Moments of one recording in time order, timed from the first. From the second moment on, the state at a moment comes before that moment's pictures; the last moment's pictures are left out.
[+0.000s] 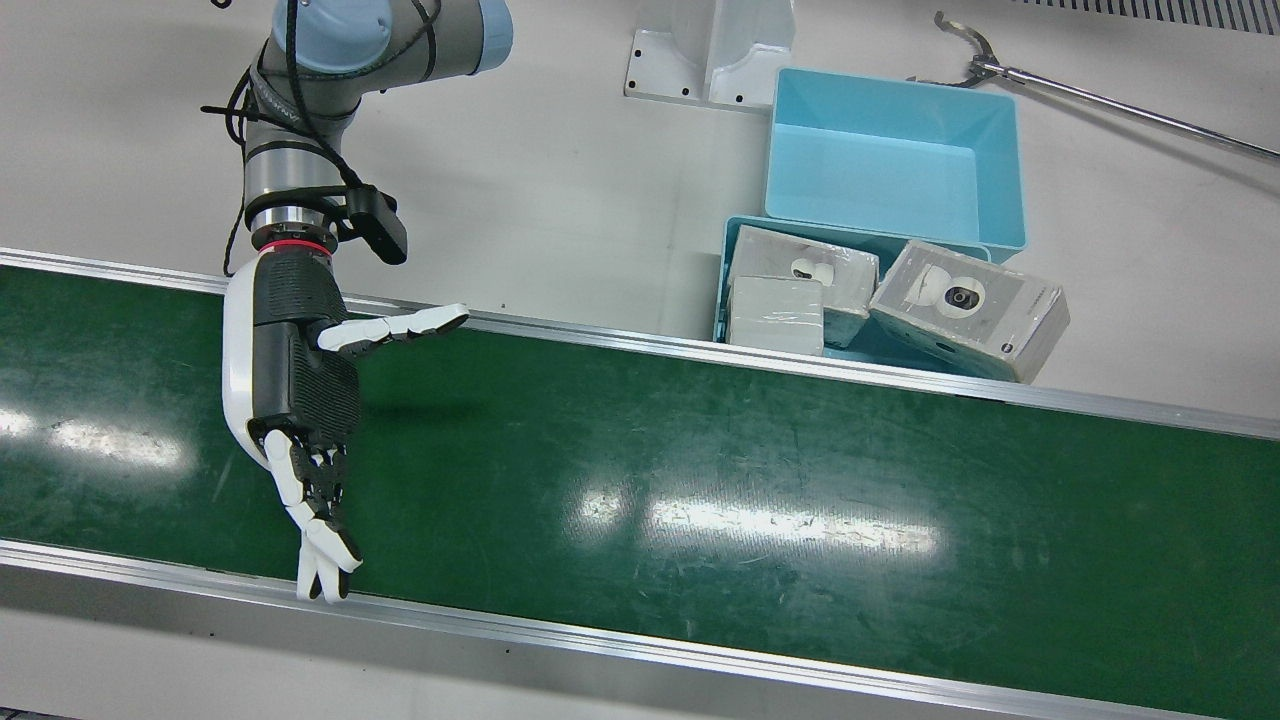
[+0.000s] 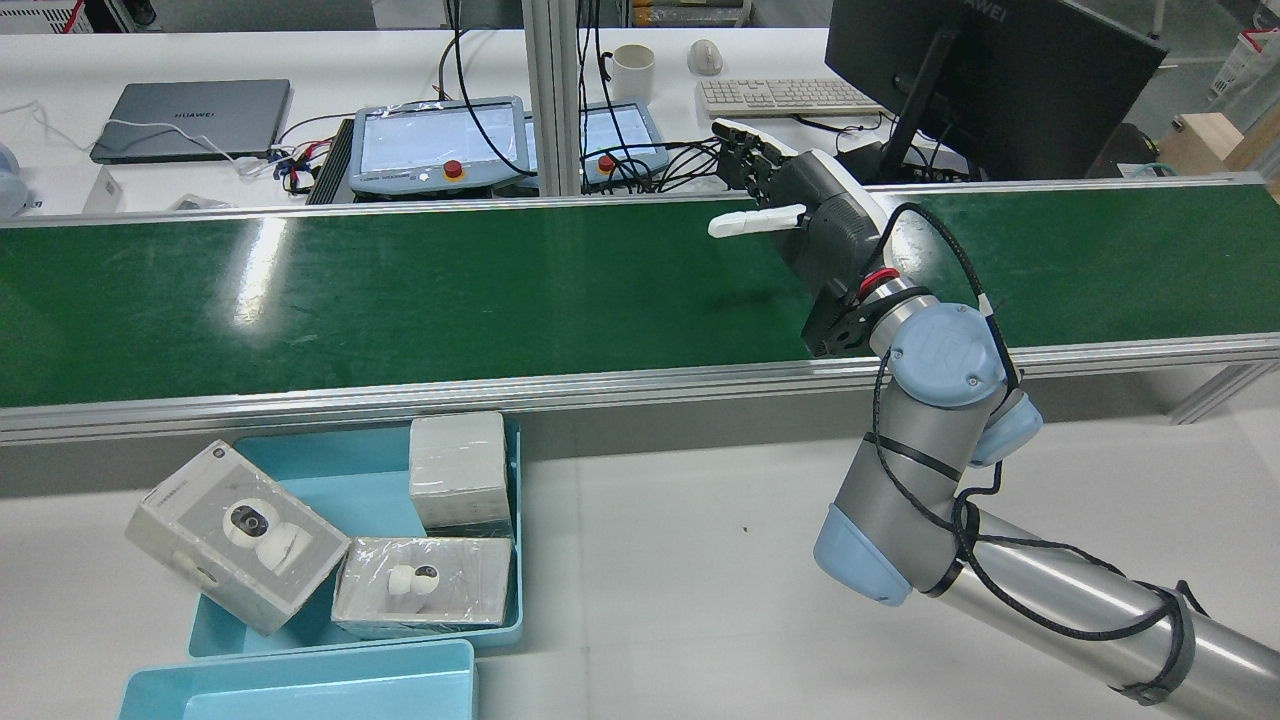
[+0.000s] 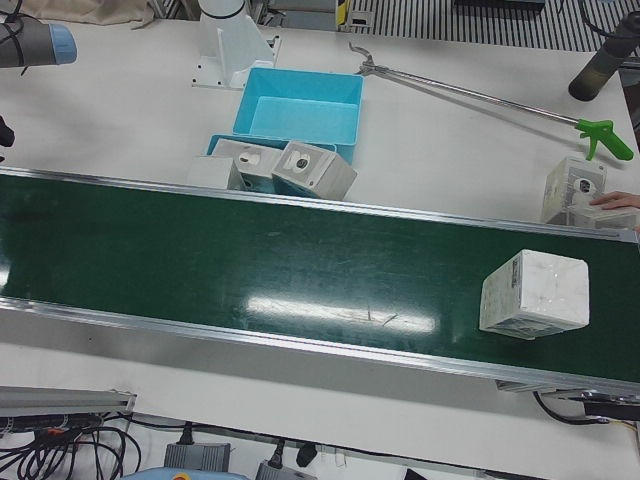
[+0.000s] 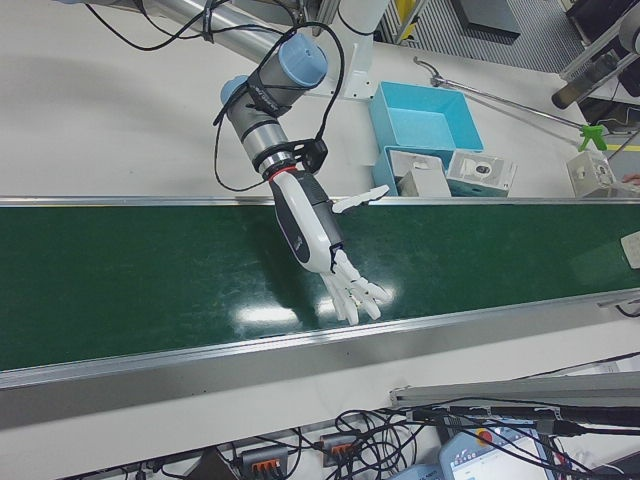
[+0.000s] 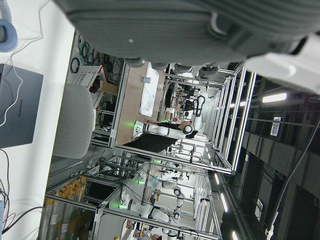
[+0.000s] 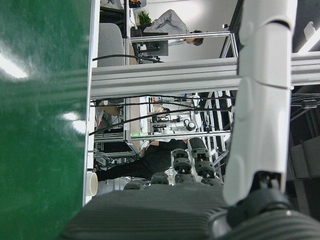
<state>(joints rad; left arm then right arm) -1.86 -1.90 -1.77 0.60 1.96 -0.16 0.77 -0.99 1.69 -3.57 -1.04 -0.08</state>
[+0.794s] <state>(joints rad) -1.86 -1.90 -1.77 0.60 1.96 -0.16 0.76 -0.97 1.66 -3.56 -1.05 -0.07</state>
